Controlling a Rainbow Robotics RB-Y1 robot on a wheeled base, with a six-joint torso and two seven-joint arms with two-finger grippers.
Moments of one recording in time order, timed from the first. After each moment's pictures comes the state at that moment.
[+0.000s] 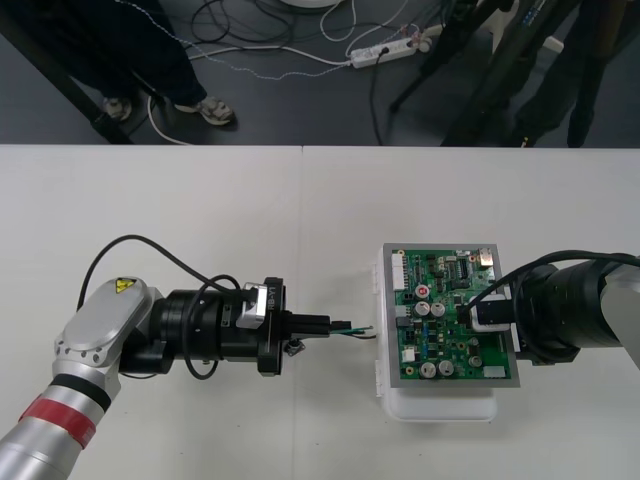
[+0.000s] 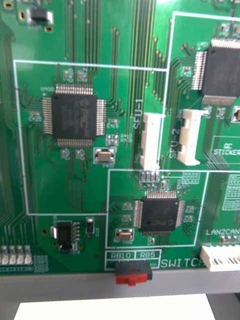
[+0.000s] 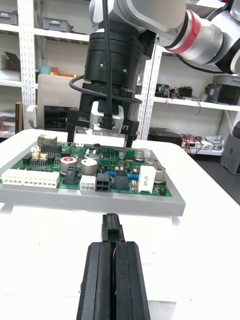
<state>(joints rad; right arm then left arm) -0.08 -0.67 0.15 -2.15 2.51 -1.57 -0.43 -0.26 0.32 -0.25 -1.24 -1.16 -1.39 -0.40</state>
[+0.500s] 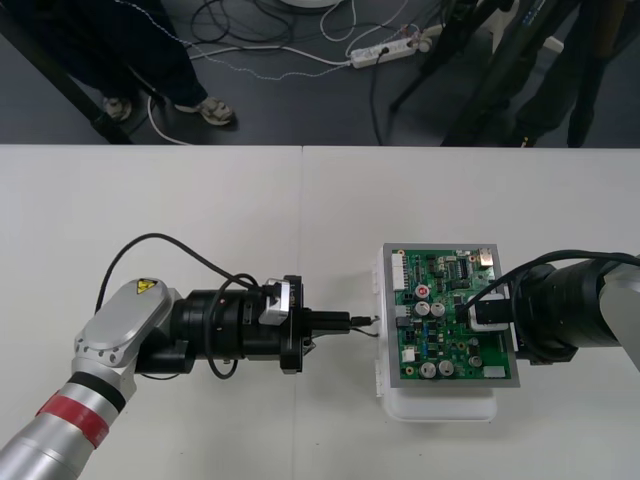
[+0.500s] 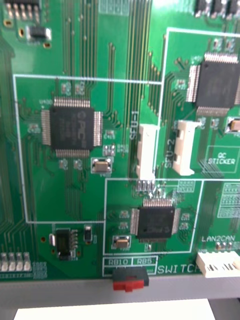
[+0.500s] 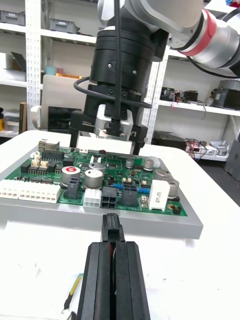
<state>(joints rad) -0.08 -0.67 0.15 -2.15 2.51 -1.57 -0.43 -0.28 0.31 -0.34 -1.24 -1.10 -1.28 -0.40</state>
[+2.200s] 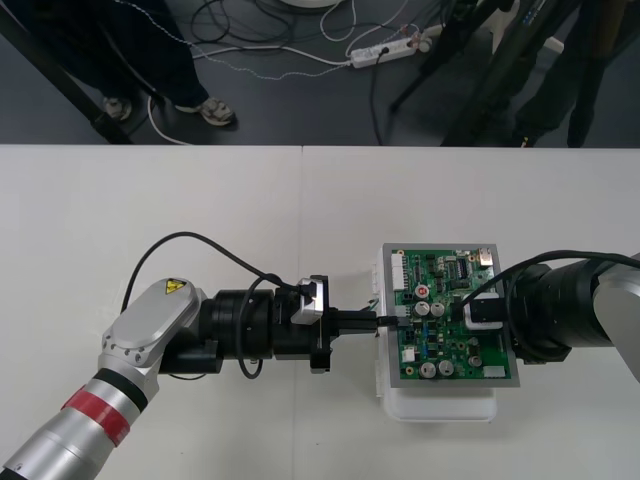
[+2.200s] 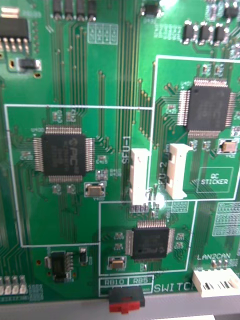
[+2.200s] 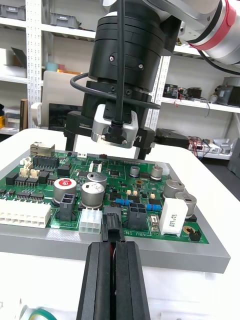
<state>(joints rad) -0.08 -0.64 0.15 -2.15 2.52 -1.57 -0.44 -0.31 0.28 -0.42 -1.23 -1.10 -1.18 -0.40</state>
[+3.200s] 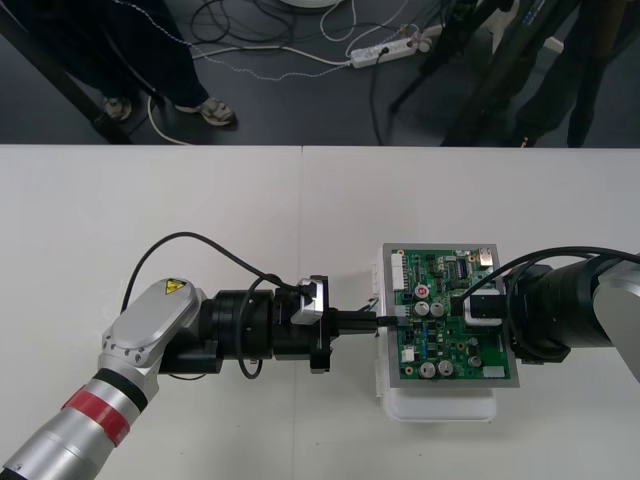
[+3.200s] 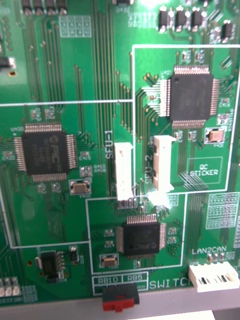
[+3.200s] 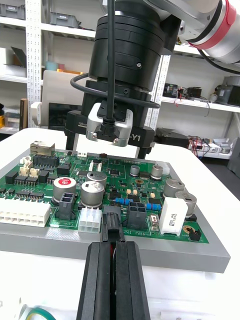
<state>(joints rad) -0.08 -0.64 0.15 -2.14 2.52 -1.57 -0.50 -0.31 0.28 -0.42 -1.23 -1.11 -1.18 -0.40</state>
